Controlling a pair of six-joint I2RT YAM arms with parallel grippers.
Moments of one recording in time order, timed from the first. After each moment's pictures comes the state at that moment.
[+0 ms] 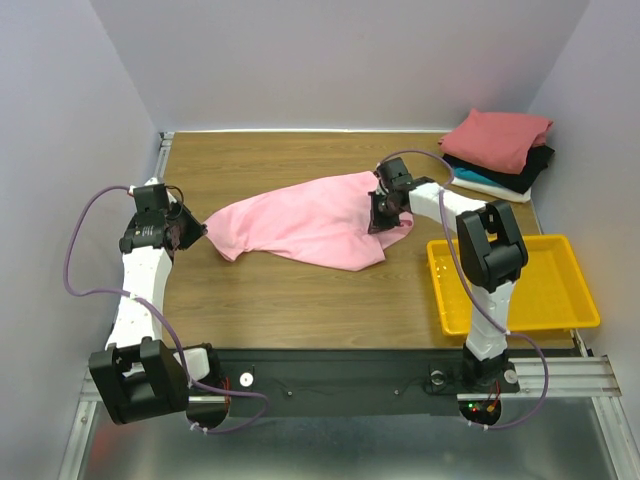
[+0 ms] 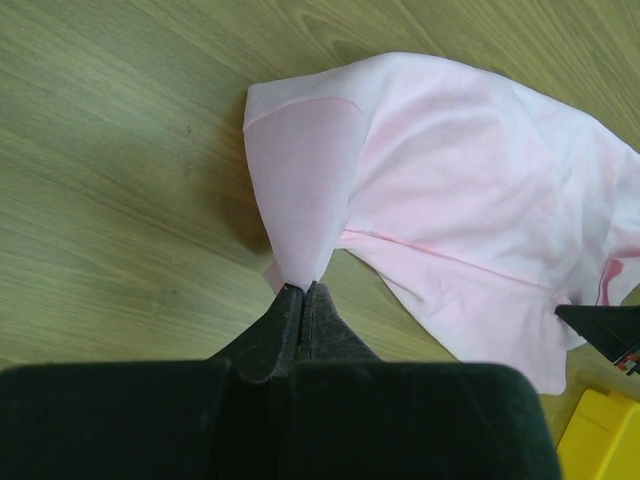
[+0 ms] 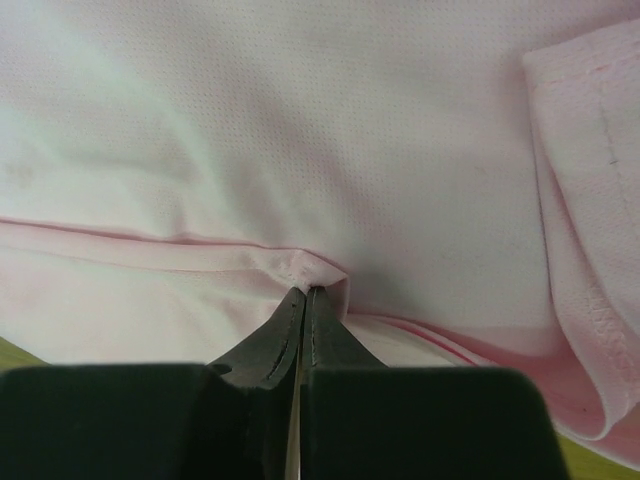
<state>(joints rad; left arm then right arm) 0.19 1.14 0.94 -0.58 0.14 -0.54 0.39 2.02 1.42 -0.49 -0.18 0.37</state>
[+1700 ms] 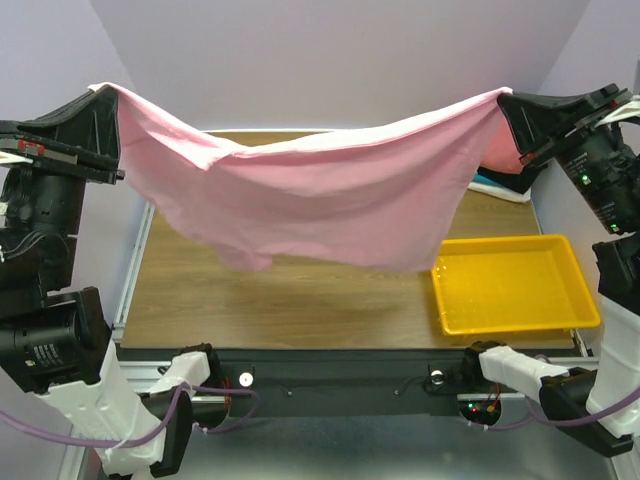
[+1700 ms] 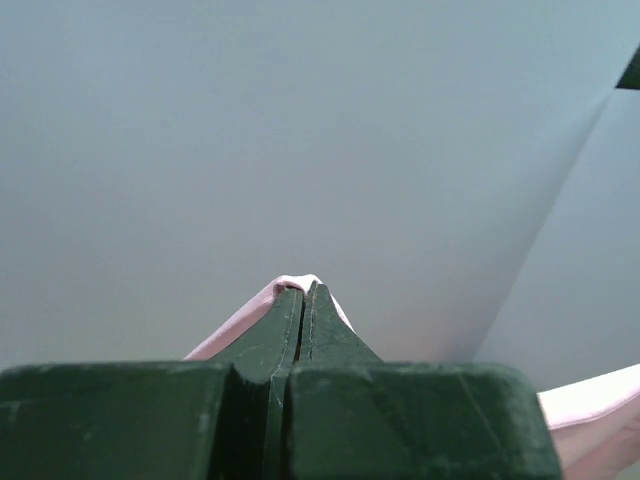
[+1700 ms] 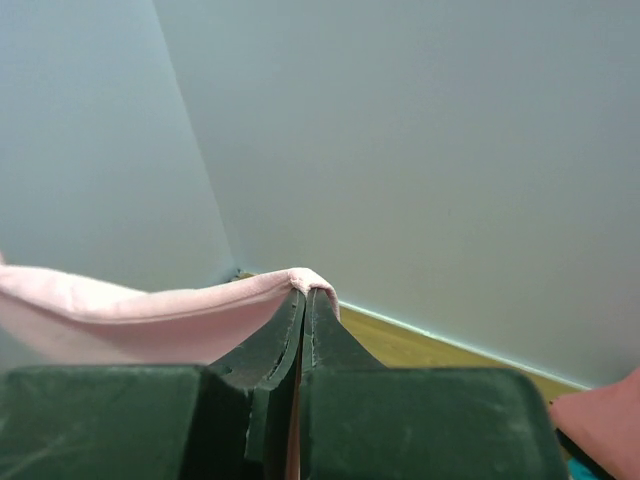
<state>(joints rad) 0.19 1.05 2.15 -0.61 0.32 -0.50 0.24 1.10 2.02 -0.60 -0.24 0.20</state>
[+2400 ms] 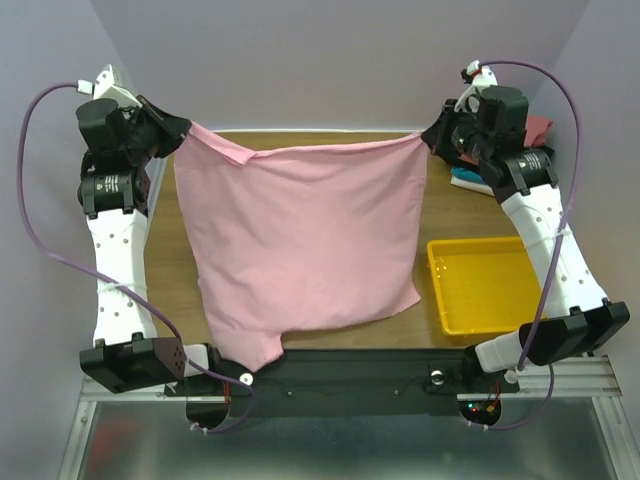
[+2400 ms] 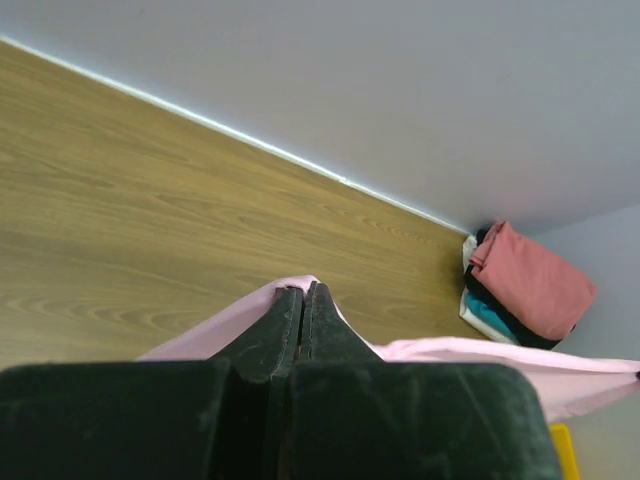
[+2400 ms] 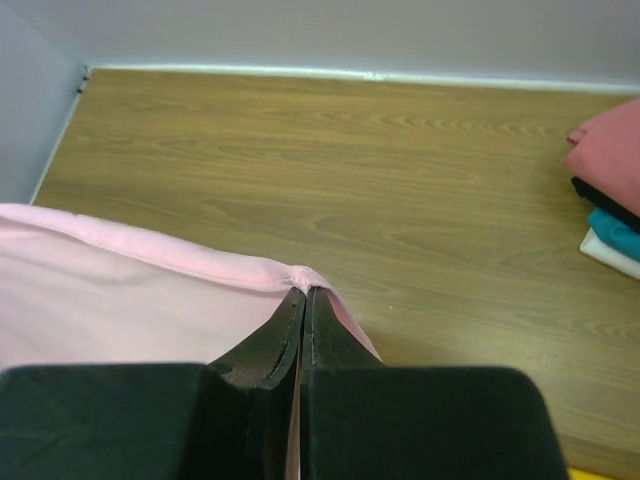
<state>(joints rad) 0.17 1.30 1.58 -0.49 0.33 -0.57 0.24 1.43 1.70 -0.61 -0.10 0.24</state>
